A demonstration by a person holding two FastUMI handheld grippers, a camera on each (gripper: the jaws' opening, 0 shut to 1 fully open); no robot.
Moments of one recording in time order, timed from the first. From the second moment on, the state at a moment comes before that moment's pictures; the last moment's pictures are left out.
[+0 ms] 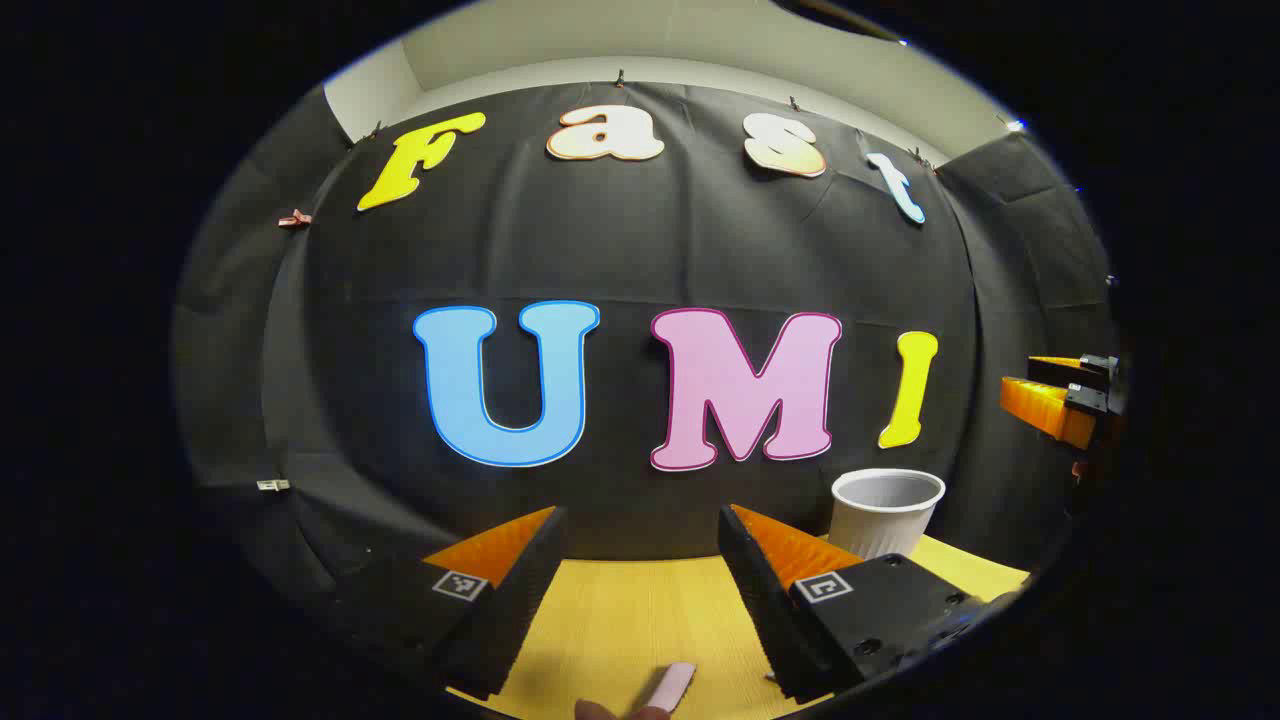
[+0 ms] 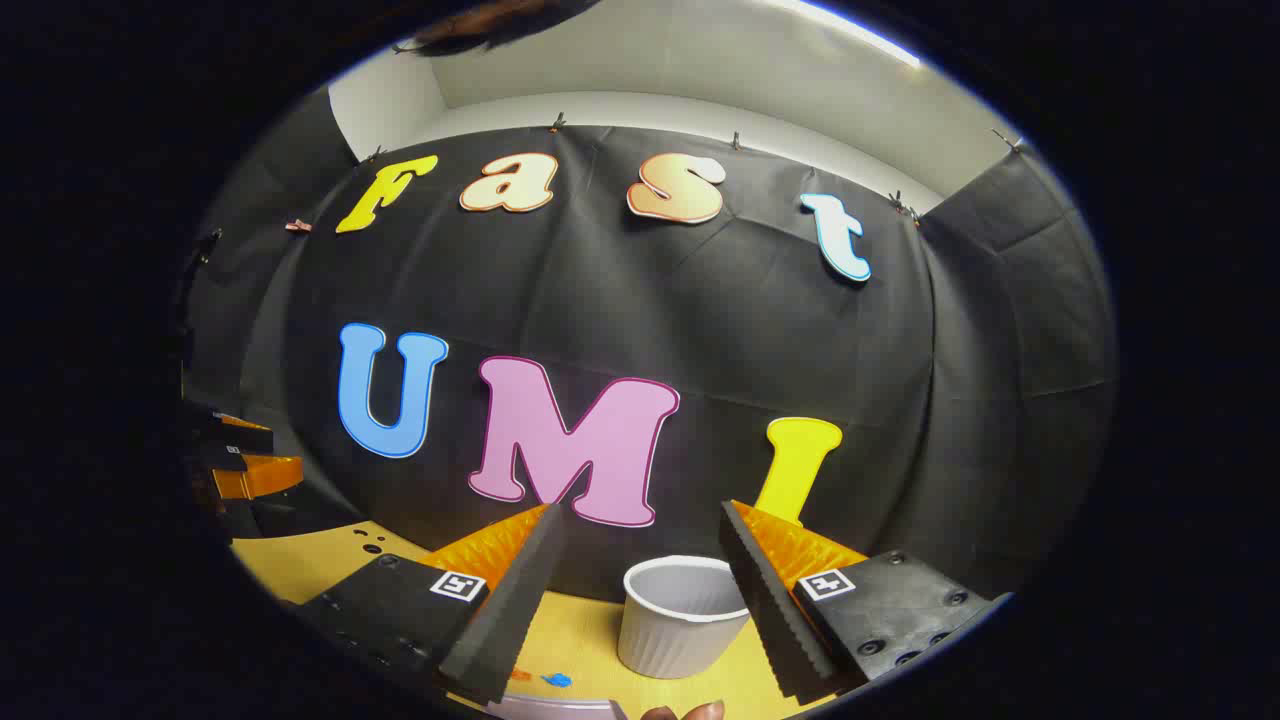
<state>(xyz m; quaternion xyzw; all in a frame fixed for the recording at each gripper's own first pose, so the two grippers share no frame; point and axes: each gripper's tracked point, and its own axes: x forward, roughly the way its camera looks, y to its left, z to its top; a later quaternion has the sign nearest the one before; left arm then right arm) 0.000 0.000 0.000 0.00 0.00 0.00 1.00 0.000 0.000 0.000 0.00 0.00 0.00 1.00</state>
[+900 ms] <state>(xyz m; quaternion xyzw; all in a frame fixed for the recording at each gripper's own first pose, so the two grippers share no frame) 0.000 0.000 -0.006 -0.01 0.01 0.01 1.00 -0.005 -0.003 -0.012 0.00 0.01 0.00 1.00</state>
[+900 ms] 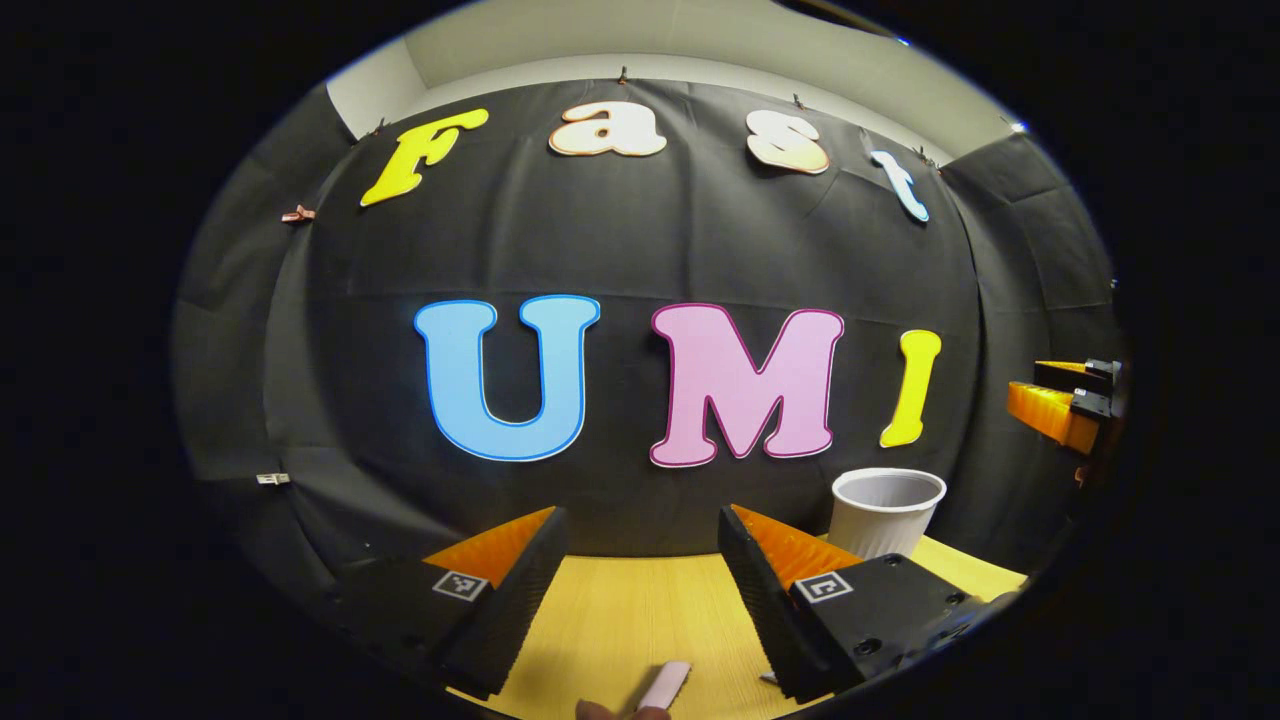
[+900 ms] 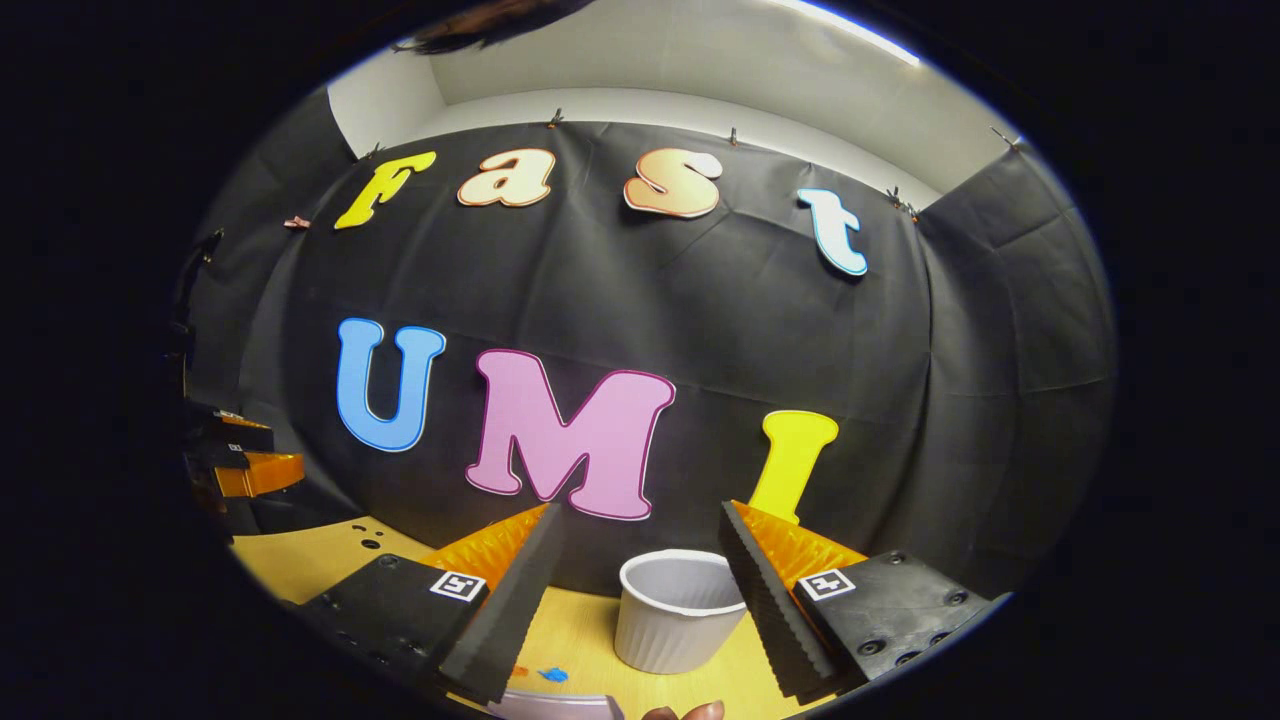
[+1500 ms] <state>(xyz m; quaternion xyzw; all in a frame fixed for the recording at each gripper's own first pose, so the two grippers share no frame) -0.009 0.019 -0.038 0.00 0.04 0.03 1.00 -0.117 0.051 -0.176 -0.02 0.29 0.12 0.95</state>
